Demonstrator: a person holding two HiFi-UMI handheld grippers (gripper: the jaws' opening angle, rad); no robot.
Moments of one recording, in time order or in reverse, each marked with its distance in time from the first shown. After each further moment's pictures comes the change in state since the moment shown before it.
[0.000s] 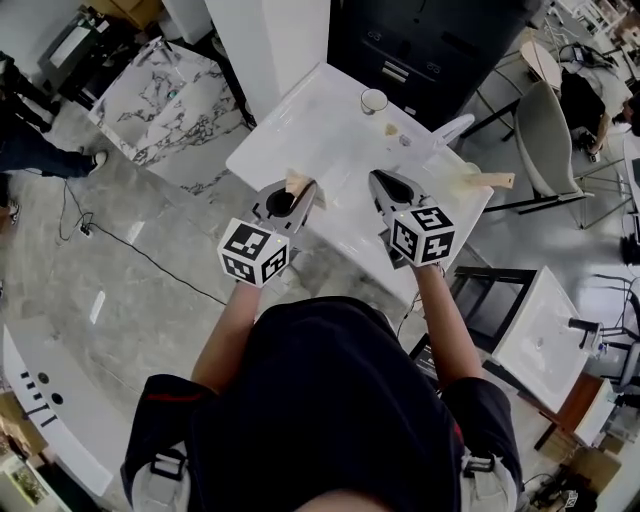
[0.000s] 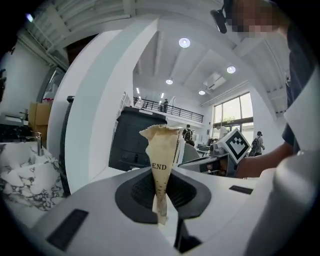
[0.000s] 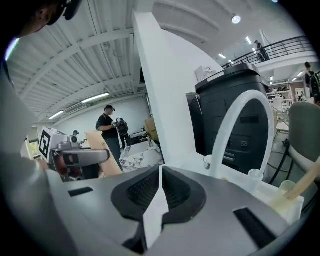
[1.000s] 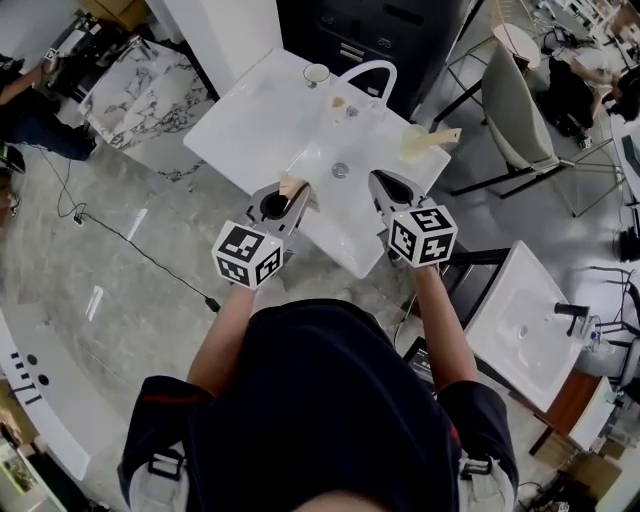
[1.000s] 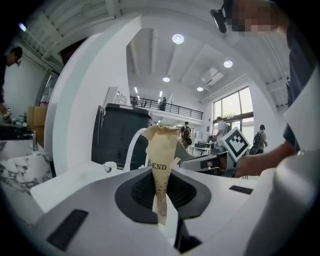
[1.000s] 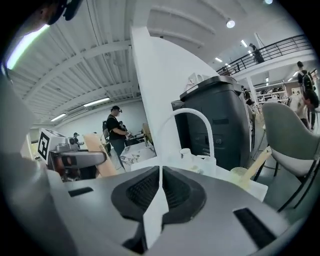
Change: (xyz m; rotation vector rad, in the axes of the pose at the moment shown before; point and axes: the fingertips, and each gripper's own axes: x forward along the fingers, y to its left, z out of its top) left arm 0.045 -0.173 -0.033 0.029 0.013 0.021; right arm -0.160 -0.086 -0.053 0.012 -0.041 -0.007
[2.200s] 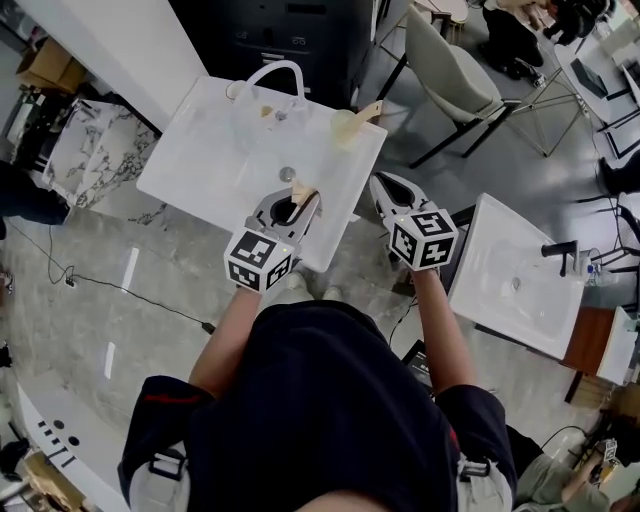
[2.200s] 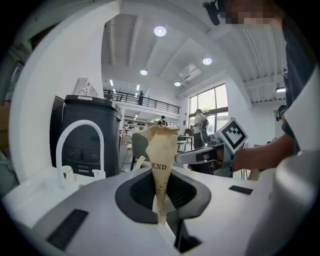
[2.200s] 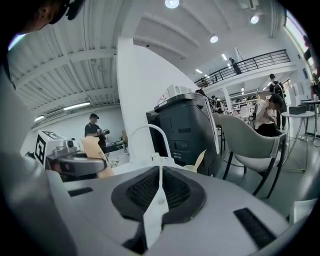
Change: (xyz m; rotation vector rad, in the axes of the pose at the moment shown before) left arm 0.085 -0.130 0.000 0.115 0.062 -0.259; right arm -0.128 -0.089 -0.009 0.065 -0.078 -0.238
